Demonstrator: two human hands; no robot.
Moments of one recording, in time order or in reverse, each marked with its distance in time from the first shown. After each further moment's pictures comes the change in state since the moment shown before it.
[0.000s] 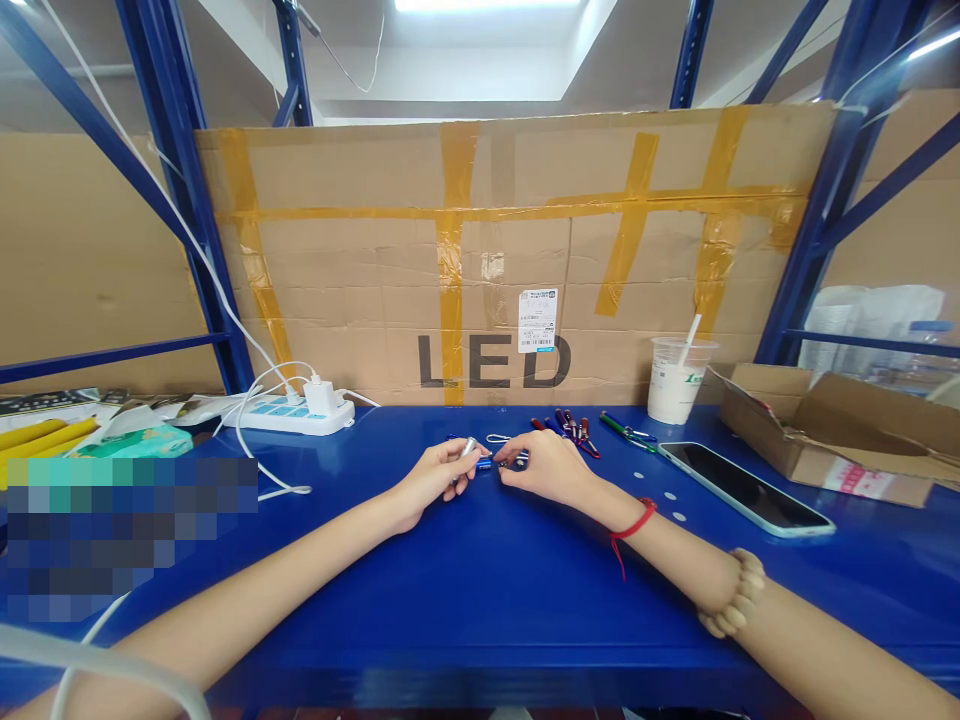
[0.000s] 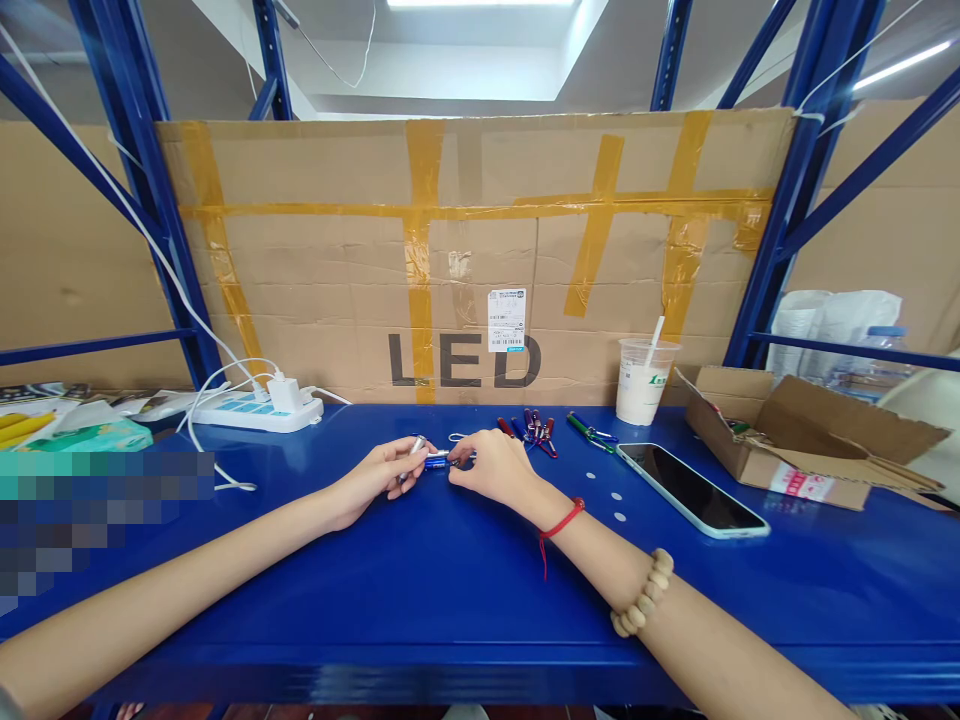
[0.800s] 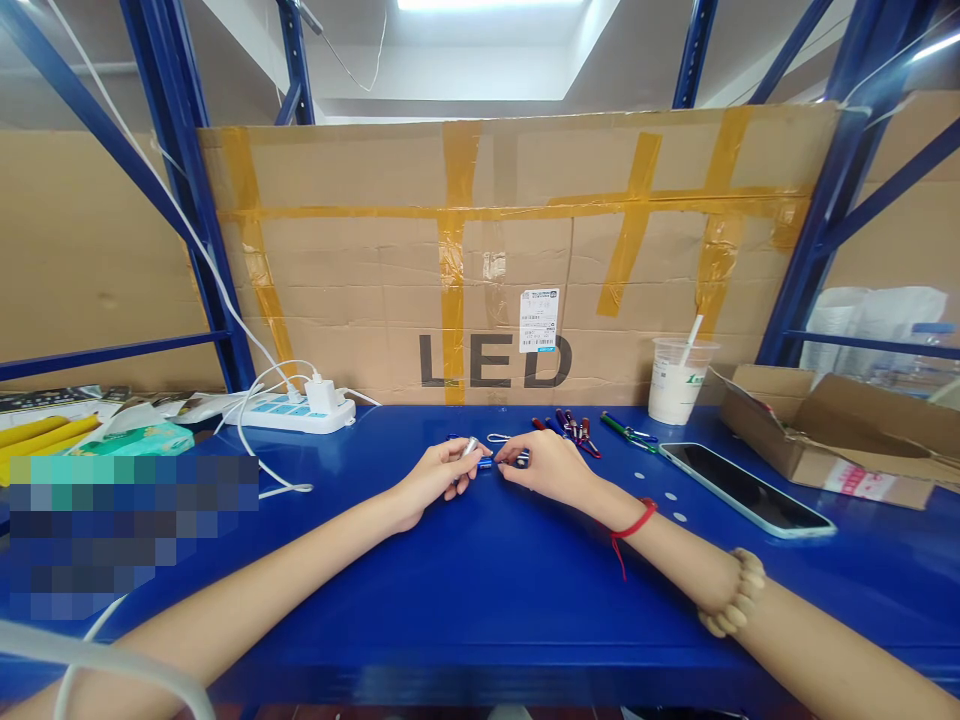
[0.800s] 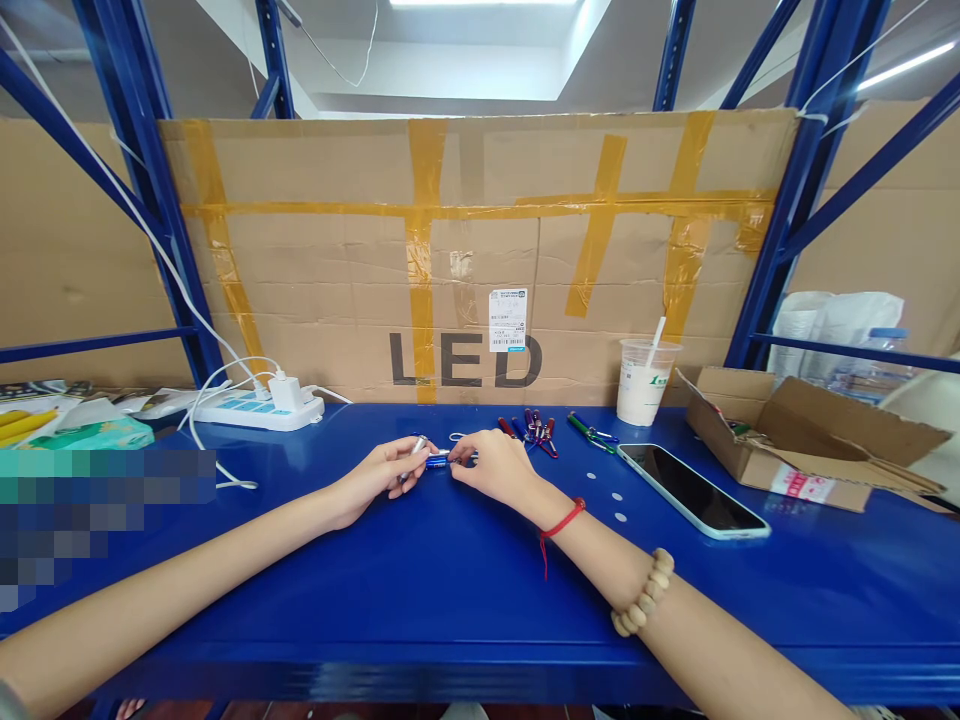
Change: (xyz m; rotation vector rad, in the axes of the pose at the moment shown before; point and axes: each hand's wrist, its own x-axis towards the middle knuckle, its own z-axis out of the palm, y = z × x) left_hand 0.003 -0.006 -0.002 0.015 -0.016 0.018; right_hand 0.001 0.005 0.002 0.044 0.010 -0.039
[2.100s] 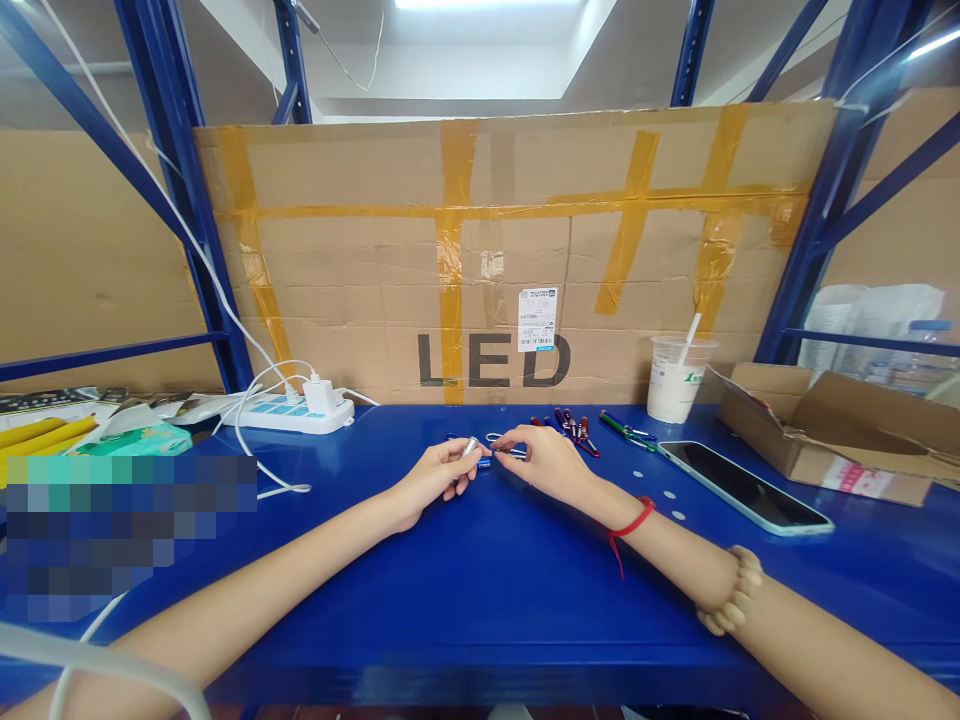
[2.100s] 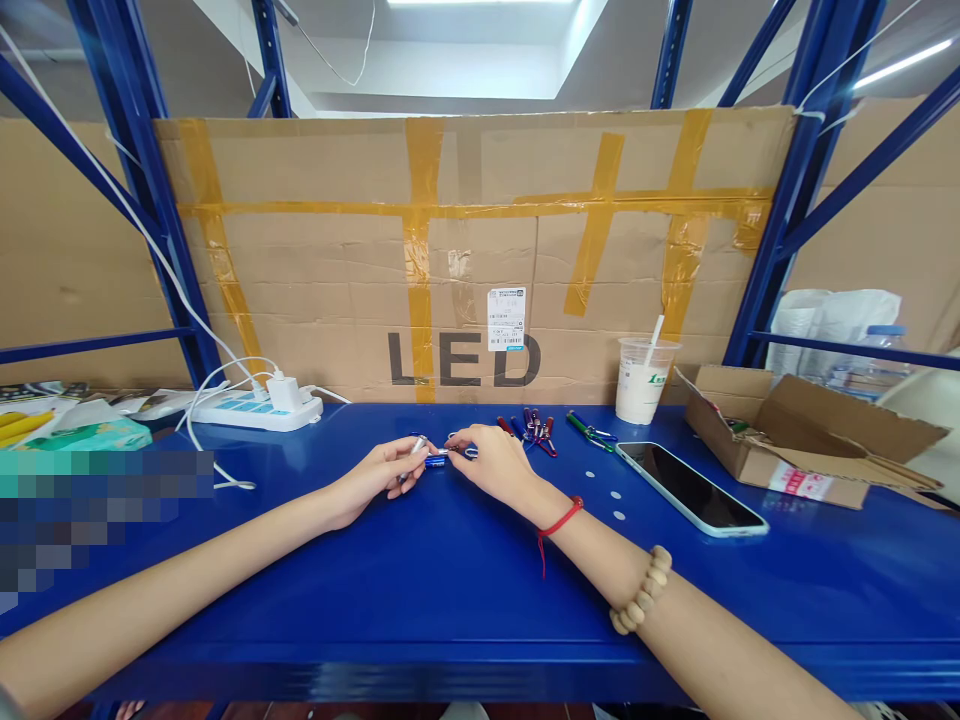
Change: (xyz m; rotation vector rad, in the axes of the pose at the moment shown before) left_hand -0.001 0.002 0.001 -0.004 -0.005 0.000; right_hand 0.002 0.004 0.004 -0.033 0.084 -0.049
